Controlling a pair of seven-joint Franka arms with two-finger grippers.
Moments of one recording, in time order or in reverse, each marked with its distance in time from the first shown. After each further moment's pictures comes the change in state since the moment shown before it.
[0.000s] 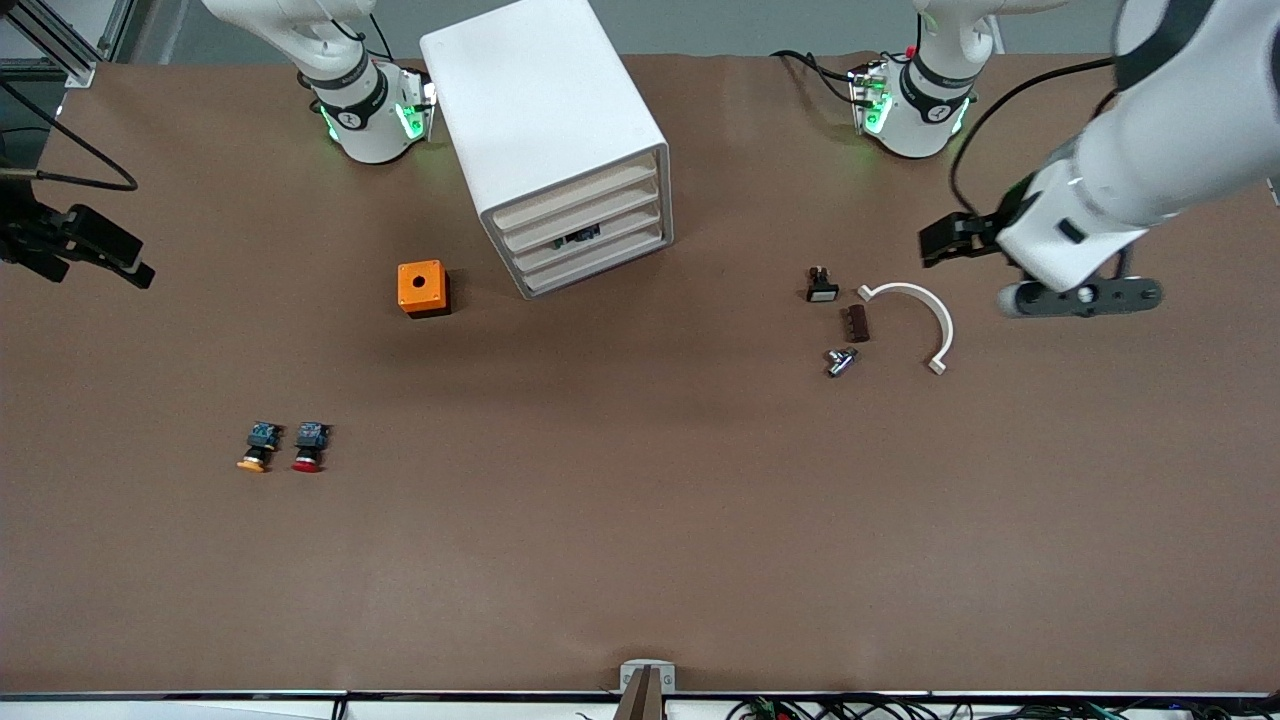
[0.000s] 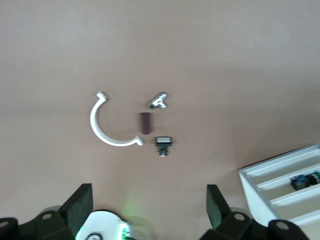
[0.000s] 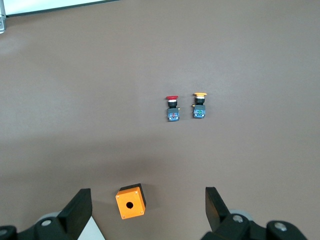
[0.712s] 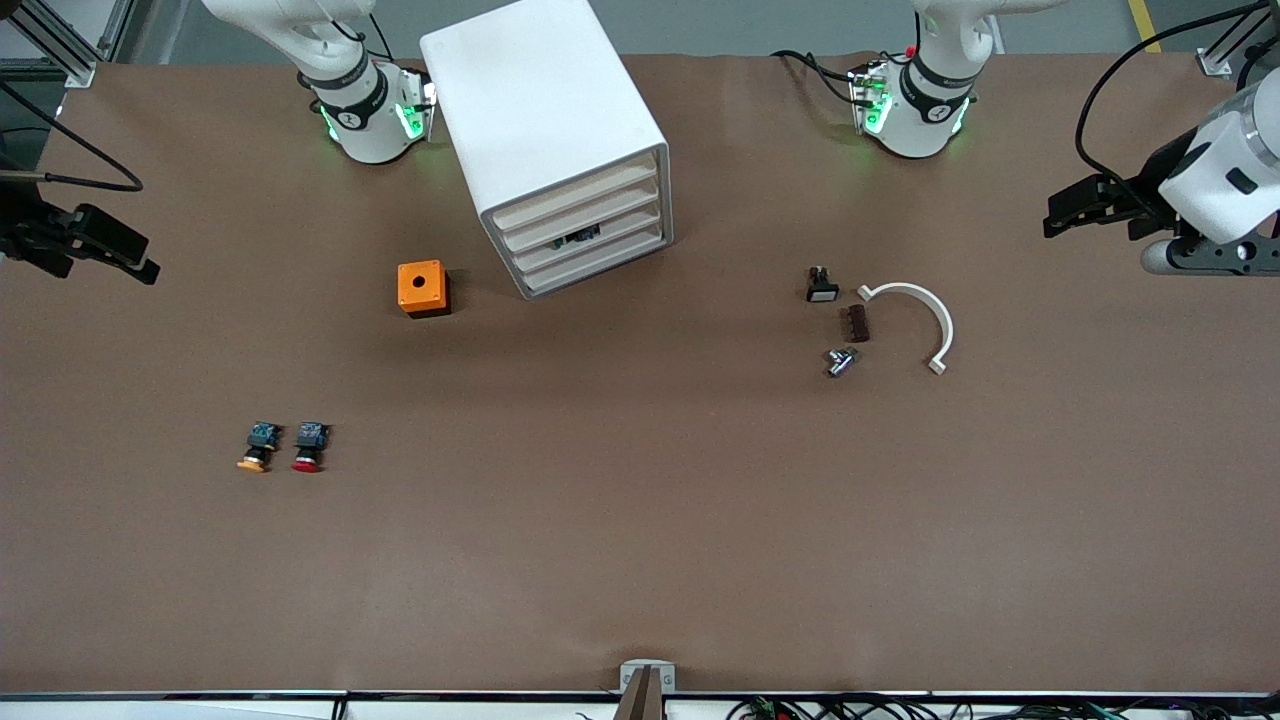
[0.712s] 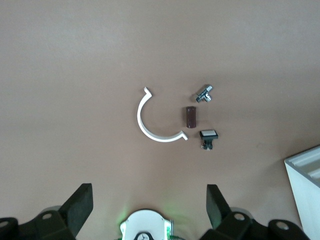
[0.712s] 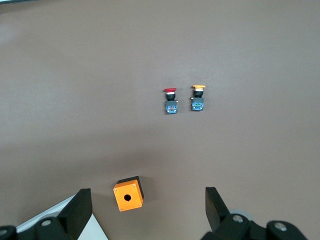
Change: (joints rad) left arm -0.029 -0.207 0.250 -0.266 0.000 0.090 0.280; right arm 0.001 0.020 0.001 0.013 -0.004 -0.033 0.000
